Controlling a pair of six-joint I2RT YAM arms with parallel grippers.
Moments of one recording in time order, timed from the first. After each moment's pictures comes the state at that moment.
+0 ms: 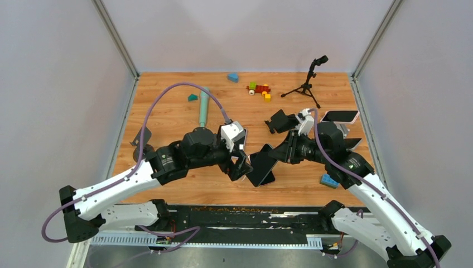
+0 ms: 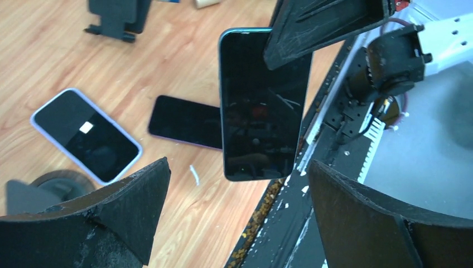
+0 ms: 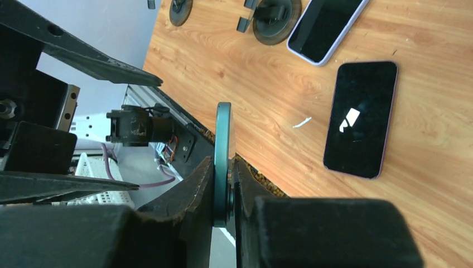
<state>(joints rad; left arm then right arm) -1.03 1.01 1.02 -0.43 0.10 -0.19 0.58 0.83 0.89 -0.53 -0.37 0.65</state>
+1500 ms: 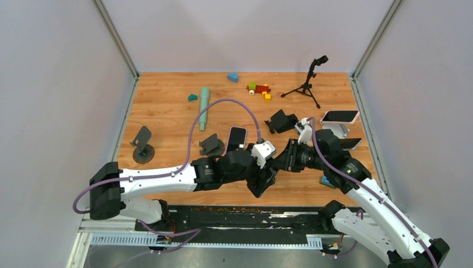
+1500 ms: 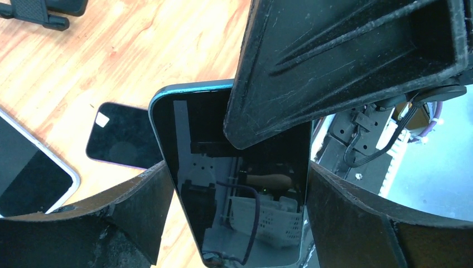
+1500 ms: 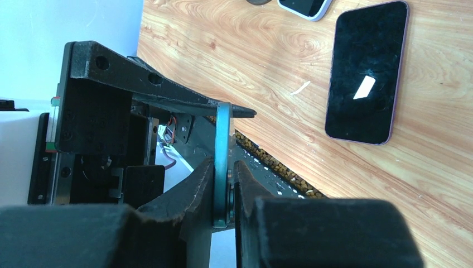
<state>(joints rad) -1.26 1.33 0.93 -0.08 -0.10 -0.26 0.58 0.76 0.77 -0.57 -0.42 0.71</state>
